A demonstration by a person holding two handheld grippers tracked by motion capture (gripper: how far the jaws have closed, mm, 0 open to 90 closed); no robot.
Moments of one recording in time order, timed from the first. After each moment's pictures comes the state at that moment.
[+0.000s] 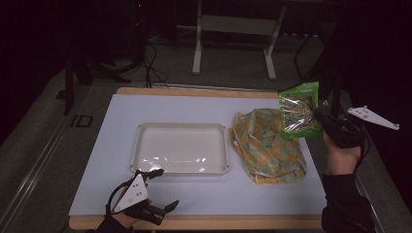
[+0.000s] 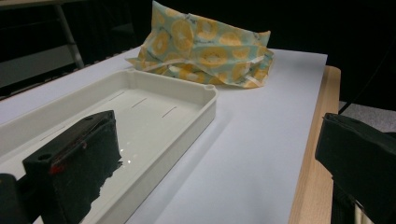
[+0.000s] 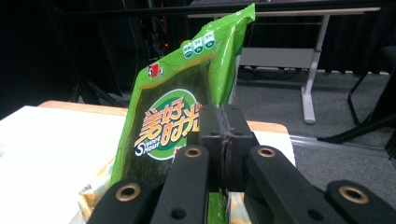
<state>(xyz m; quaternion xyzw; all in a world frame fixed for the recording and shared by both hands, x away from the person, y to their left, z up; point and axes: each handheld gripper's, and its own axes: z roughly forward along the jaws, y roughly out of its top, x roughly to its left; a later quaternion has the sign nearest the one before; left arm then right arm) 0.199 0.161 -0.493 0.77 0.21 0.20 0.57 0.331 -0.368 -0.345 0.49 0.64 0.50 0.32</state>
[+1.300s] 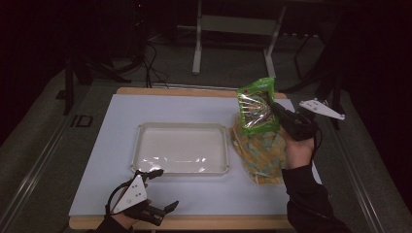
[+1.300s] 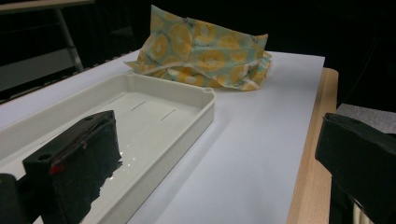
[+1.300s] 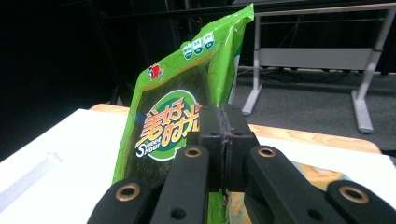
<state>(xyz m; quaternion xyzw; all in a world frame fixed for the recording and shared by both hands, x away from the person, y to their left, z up) 0.197 0.162 -0.492 0.77 0.21 0.20 0.57 0.349 -0.265 -0.353 0.46 0.65 0.53 0.28</state>
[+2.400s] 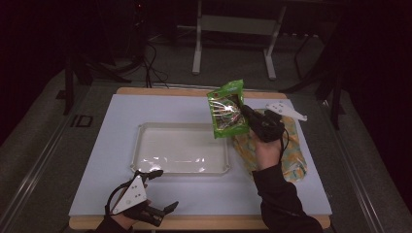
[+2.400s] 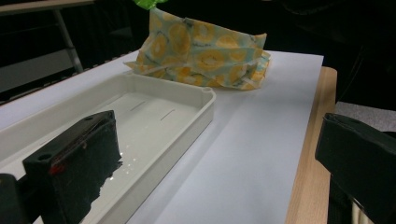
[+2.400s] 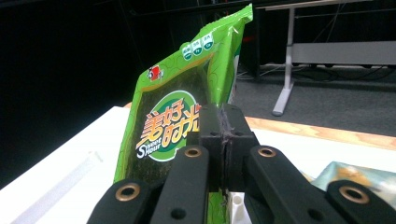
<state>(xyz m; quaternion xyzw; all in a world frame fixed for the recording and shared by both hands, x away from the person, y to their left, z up) 0.196 0.163 -0.492 0.77 0.20 0.20 0.57 0.353 -0.194 -0.374 0.44 0.66 0.56 0.24</state>
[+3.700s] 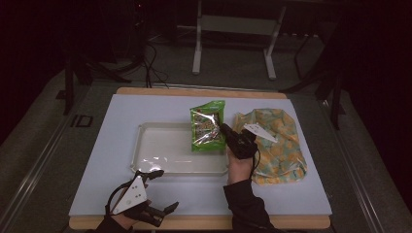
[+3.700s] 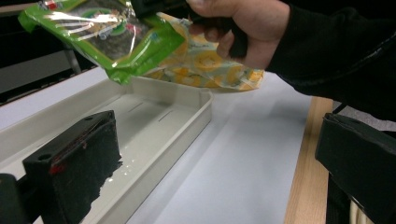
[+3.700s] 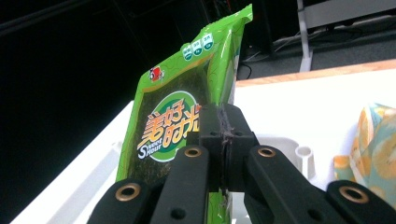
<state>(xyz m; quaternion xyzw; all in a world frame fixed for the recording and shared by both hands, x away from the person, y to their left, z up) 0.196 0.162 -0.492 0.77 0.20 0.20 0.58 0.342 -0.146 -0.451 0.51 0.61 0.58 0.17</state>
